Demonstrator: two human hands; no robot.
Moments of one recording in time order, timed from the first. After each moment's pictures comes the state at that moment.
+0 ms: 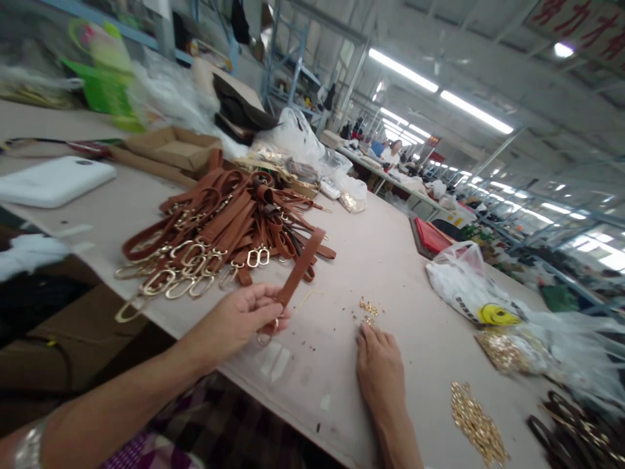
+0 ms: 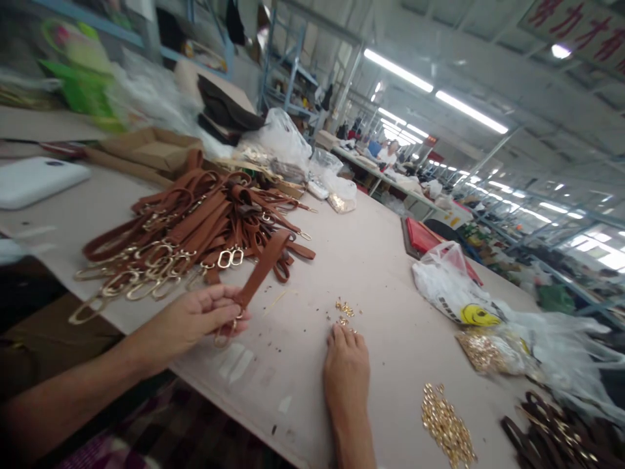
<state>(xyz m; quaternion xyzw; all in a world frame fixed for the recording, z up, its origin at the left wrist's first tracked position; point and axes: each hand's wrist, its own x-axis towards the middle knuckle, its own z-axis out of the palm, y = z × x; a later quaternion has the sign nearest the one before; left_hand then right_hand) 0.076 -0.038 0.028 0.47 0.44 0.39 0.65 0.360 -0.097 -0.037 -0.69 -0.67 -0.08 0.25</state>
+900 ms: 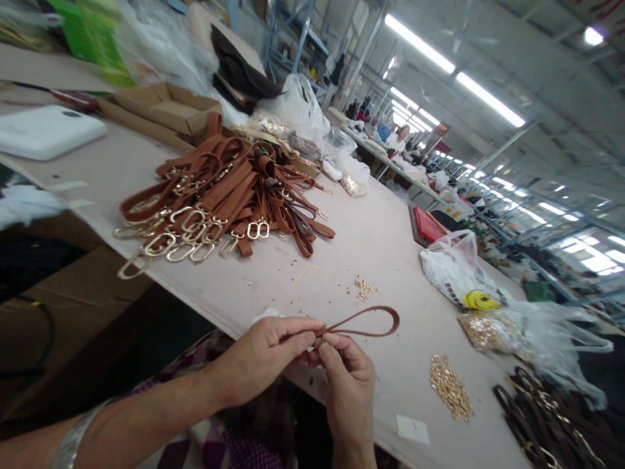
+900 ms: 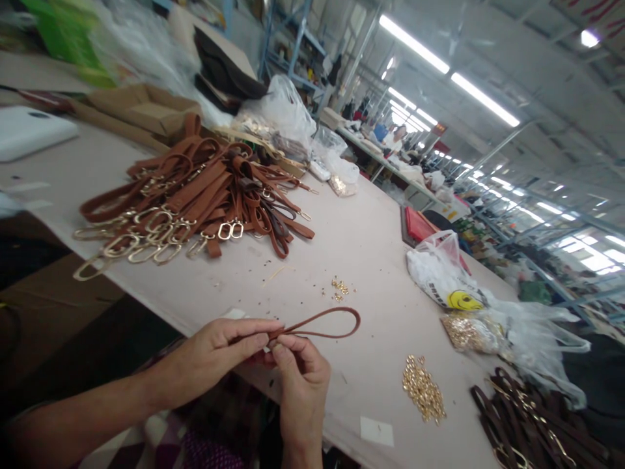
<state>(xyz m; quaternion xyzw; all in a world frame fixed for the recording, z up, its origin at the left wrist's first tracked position) 0.116 -0.104 0.007 0.55 0.32 0.32 0.70 0.271 -0.162 -0.013 -0.54 -0.41 0.44 0.58</state>
